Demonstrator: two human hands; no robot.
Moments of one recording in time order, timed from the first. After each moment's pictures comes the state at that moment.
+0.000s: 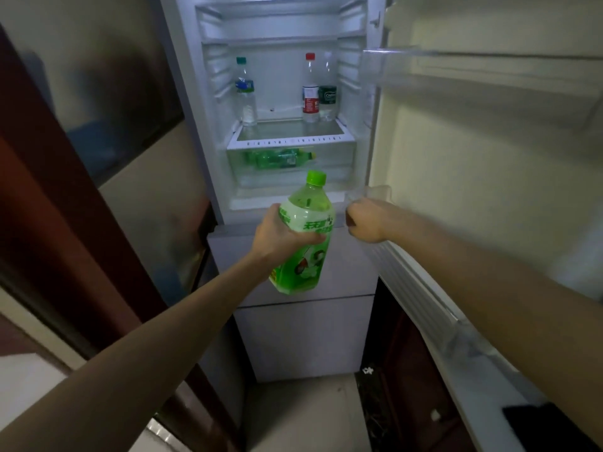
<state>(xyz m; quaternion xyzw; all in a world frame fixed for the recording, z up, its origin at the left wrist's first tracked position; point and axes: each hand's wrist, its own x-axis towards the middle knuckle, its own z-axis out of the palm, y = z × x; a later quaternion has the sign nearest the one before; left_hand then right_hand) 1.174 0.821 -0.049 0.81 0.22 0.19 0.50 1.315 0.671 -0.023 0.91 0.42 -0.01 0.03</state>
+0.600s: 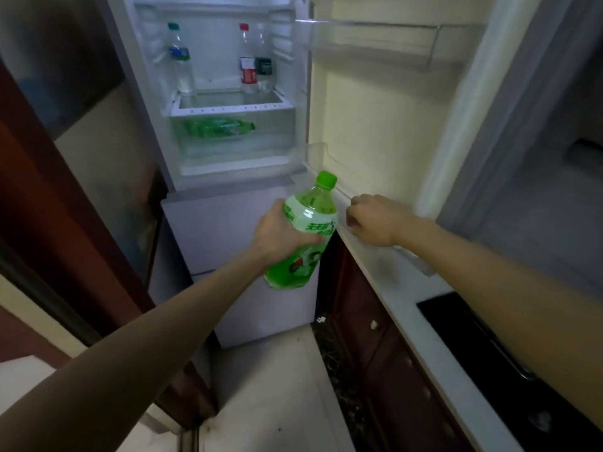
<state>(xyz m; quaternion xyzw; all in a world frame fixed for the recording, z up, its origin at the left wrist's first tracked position) 1.068 0.723 -0.073 0.86 0.12 0.12 0.48 1.157 0.530 -0.038 0.92 0.39 0.07 0.07</state>
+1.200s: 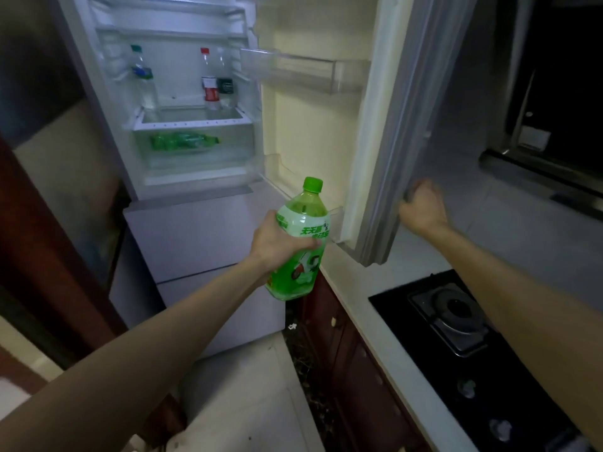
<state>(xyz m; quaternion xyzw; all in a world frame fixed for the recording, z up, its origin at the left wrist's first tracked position) 1.030 0.612 -0.056 0.81 0.12 0.11 0.56 1.127 0.361 -0.010 0.94 0.00 0.14 -0.30</state>
